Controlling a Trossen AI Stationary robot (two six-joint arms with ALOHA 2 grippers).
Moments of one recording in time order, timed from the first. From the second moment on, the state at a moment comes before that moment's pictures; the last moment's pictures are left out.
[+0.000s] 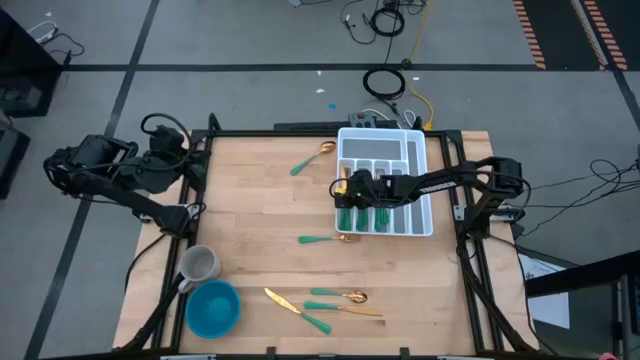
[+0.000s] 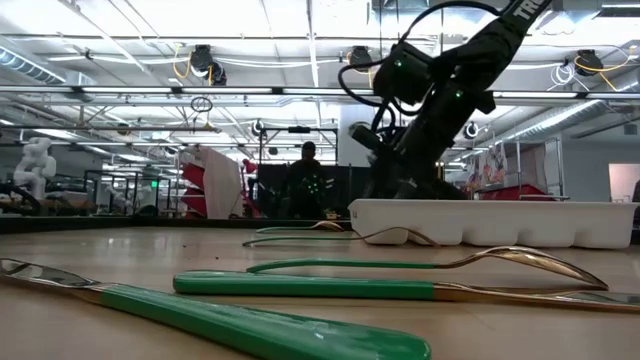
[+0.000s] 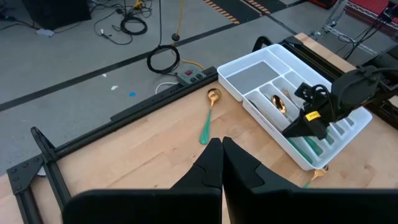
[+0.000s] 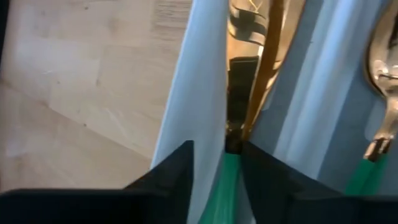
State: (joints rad) left arm -0.27 0.94 1.53 -1.50 -0.79 -0.96; right arm -0.18 1.72 0.86 -0.09 0.15 1.22
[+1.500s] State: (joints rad) left arm -0.27 1.00 1.53 -1.51 -0.77 -0.91; right arm 0.09 2.03 1.68 -0.83 0.07 -0.11
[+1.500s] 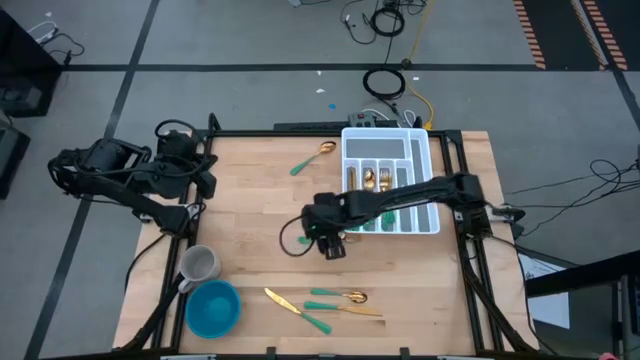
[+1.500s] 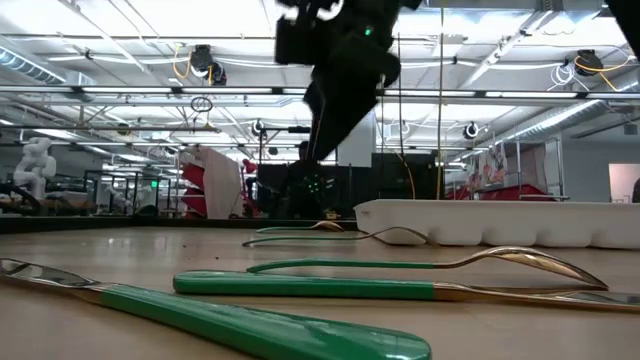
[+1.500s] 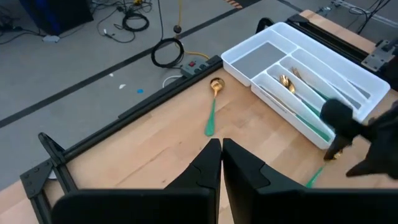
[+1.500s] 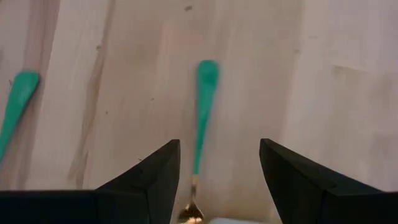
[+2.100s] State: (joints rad) left arm -0.27 1.00 1.53 -1.51 -0.75 -0.91; right arm 0.10 2.28 1.71 -0.93 0.06 -0.09
